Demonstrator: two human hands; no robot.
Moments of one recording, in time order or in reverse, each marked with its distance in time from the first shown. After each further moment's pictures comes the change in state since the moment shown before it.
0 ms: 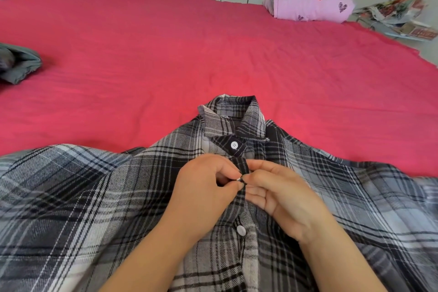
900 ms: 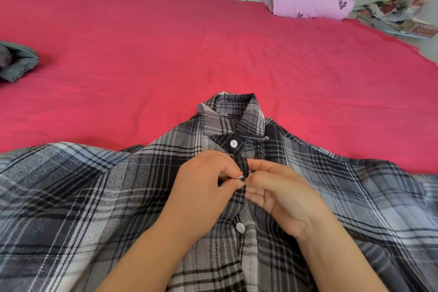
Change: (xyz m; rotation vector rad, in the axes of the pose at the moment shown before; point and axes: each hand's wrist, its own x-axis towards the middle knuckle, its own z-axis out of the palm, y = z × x) left_hand 0.000 -0.002 -0.001 0.084 -0.018 0.096; right_hand 0.002 0.002 -0.003 -0.003 -0.051 0.021
